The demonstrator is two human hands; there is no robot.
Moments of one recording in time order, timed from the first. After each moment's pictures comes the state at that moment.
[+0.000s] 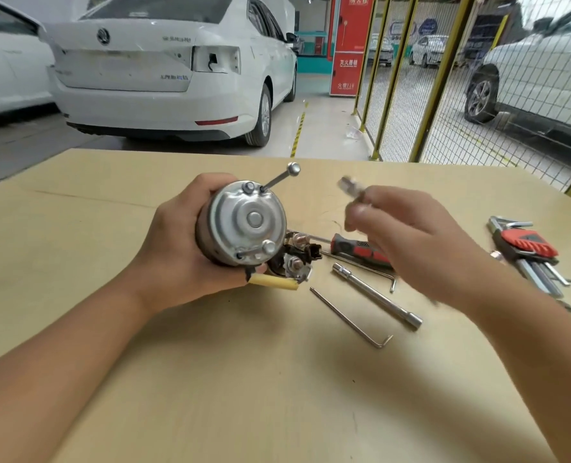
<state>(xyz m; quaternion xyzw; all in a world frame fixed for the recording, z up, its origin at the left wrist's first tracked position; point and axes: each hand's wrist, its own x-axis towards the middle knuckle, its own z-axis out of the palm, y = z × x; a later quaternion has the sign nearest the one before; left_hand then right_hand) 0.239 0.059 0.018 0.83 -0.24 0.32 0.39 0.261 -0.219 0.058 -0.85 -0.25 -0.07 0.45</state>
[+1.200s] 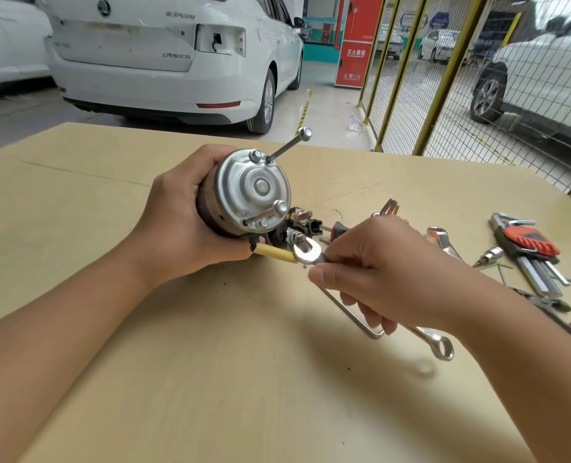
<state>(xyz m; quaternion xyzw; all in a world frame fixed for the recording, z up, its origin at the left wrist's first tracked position) 0.252 0.061 0.016 0.83 -0.21 0.33 0.40 0.246 -0.206 0.050 -0.91 -0.29 0.09 0.29</state>
